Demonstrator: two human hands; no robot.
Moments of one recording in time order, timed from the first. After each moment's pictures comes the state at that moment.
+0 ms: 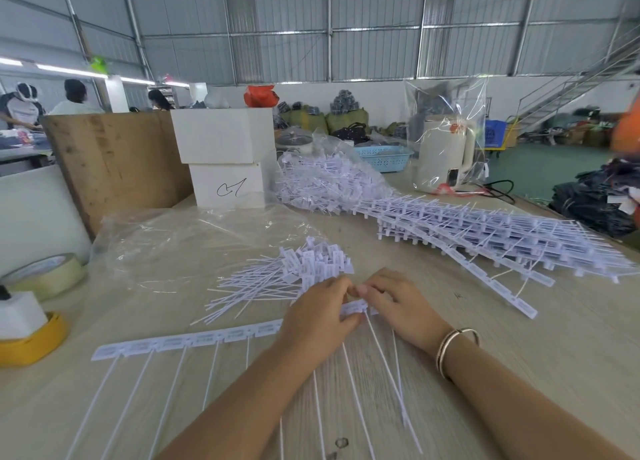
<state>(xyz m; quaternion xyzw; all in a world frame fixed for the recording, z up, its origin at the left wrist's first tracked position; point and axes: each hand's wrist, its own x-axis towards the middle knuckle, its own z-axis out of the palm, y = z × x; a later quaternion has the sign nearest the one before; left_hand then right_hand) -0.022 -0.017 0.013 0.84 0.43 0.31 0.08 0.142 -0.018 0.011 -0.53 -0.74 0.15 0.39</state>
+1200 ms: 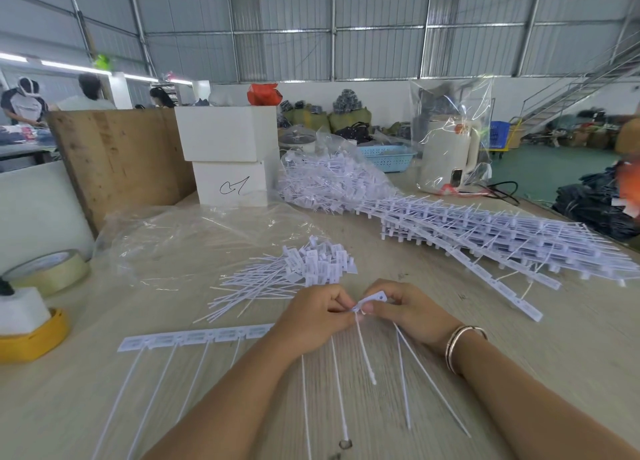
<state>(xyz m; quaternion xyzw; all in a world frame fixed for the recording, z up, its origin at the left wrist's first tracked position) -0.036 -0.007 0.012 0.77 0.43 0.32 0.34 0.150 -0.023 0.012 -0.47 -0.70 0.36 0.39</state>
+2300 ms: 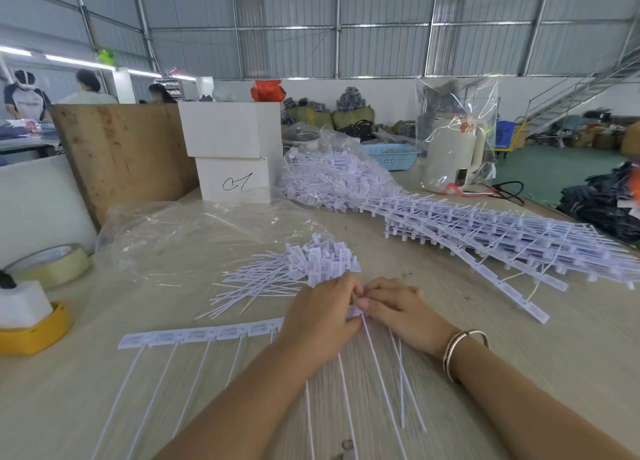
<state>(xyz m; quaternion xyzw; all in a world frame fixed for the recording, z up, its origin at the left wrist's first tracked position) -0.028 -0.017 0.016 0.86 0.43 0.29 0.01 0.137 -0.027 0.014 -0.53 -0.77 0.20 0.29</state>
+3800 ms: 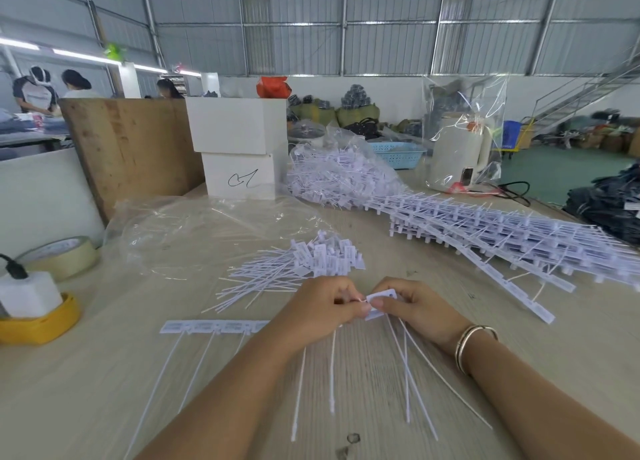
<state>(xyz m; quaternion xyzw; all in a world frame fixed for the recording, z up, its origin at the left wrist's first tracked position) -0.043 -0.012 0.021 0.78 0.40 0.32 0.35 0.149 -0.026 0.015 -0.46 -0.72 0.34 0.38</state>
